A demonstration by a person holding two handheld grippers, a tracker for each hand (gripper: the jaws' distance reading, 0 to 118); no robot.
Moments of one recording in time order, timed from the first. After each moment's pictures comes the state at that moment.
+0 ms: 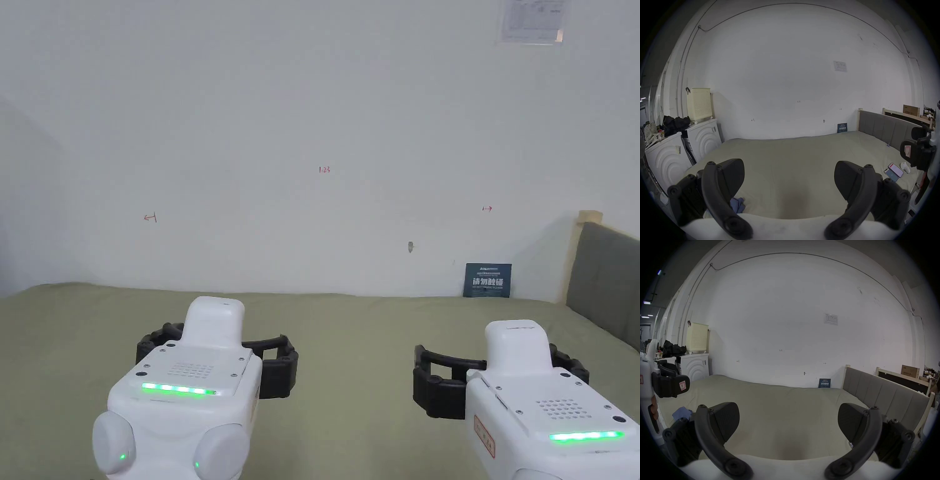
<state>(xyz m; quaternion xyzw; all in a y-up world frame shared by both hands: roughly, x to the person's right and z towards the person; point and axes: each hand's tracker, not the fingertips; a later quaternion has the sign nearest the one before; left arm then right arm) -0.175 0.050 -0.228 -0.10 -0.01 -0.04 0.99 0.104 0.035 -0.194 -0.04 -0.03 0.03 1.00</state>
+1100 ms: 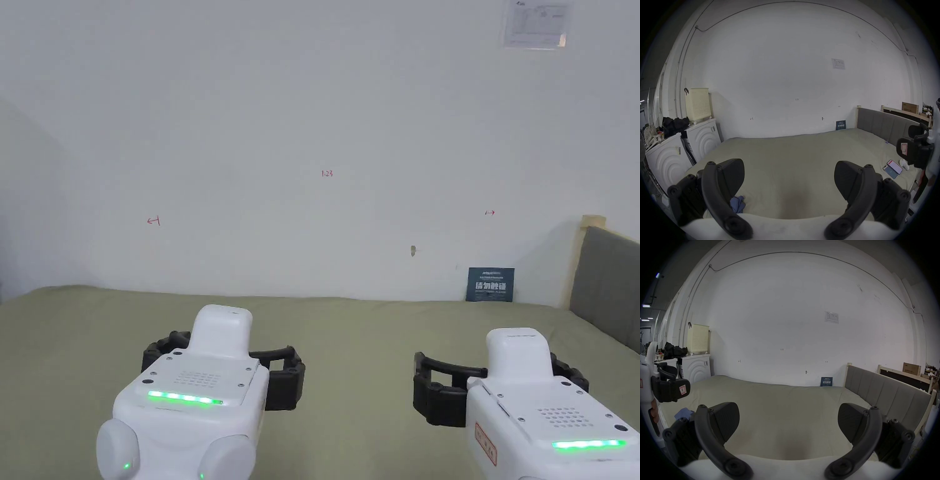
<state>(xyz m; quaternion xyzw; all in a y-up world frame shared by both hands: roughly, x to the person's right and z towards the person) -0.173 0.050 -0.221 -0.11 -0.02 -0.05 0.99 0.103 0.033 -0.193 -0.04 -0.02 0.02 1.00</state>
